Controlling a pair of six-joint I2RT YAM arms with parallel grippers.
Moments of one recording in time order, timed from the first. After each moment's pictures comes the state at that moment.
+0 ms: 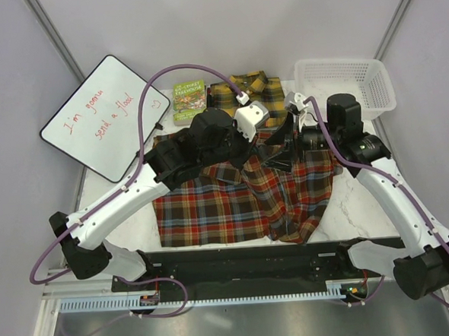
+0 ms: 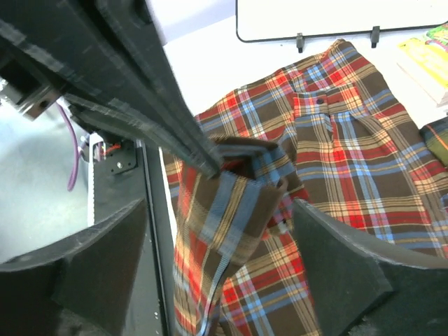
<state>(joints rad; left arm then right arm) -0.98 1.44 1.61 -0.61 -0.01 -0.01 0.30 1.14 1.18 -0.44 -1.02 -0.11</state>
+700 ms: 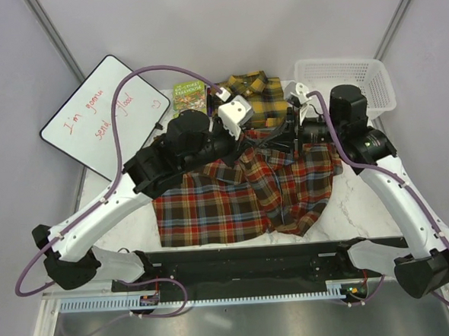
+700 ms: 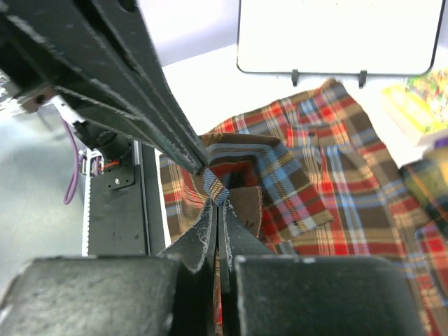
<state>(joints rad) -0.98 1.34 1.58 -0.54 -0.01 -0.01 0.34 1.16 1.28 -0.41 -0.99 -0.08</state>
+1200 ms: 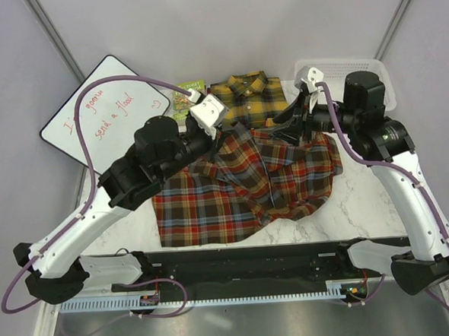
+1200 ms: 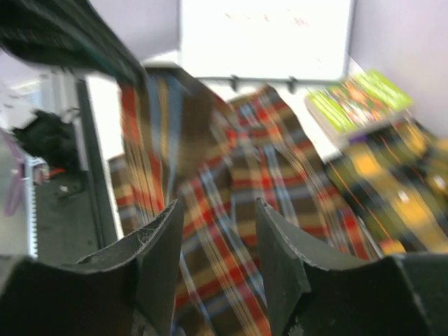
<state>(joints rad) -0.96 1.18 1.50 -0.44 -0.08 0.10 0.31 1.18 1.49 -0.58 -0.87 -0.19</state>
